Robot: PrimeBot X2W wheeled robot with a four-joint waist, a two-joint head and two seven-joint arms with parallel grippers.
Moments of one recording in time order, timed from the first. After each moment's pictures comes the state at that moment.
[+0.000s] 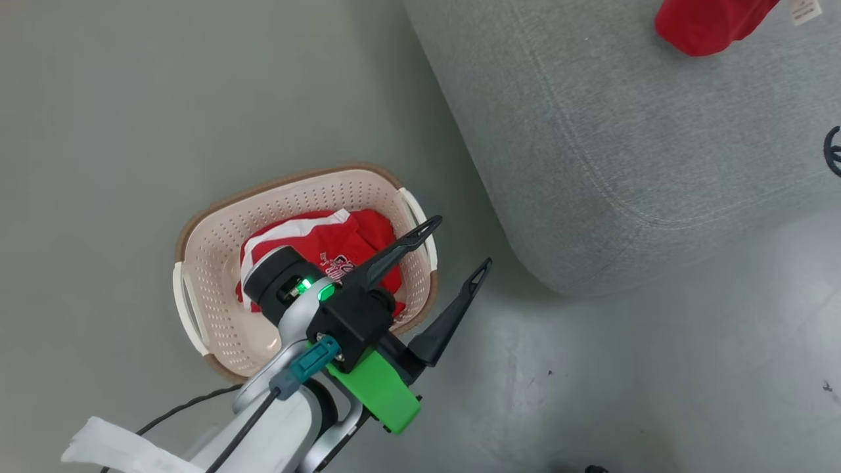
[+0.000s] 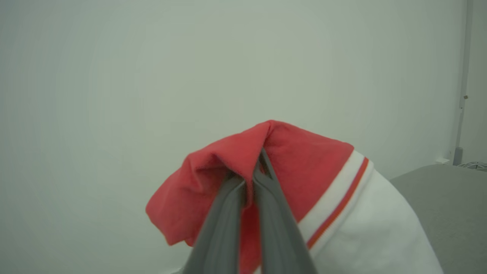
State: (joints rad) left arm -0.37 0.21 -0.75 -0.16 -0.34 -0.09 -0.04; right arm -1.02 -0.30 0.07 0.56 0.44 0.01 -0.25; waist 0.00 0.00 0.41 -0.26
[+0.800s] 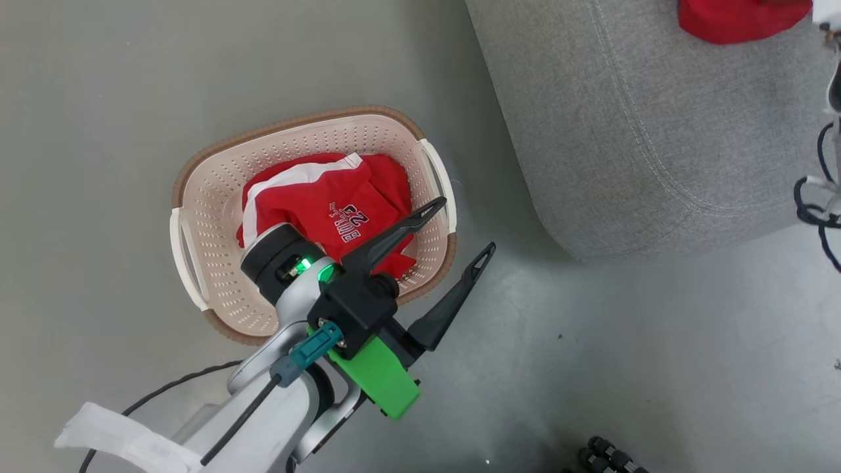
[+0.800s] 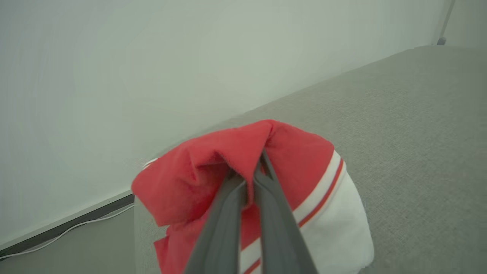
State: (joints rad) left arm -0.43 0.23 -0.77 -0.16 -0.33 -0.10 -0.04; right arm -1.01 -0.28 0.02 0.82 0.45 0.00 -0.26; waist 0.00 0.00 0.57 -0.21
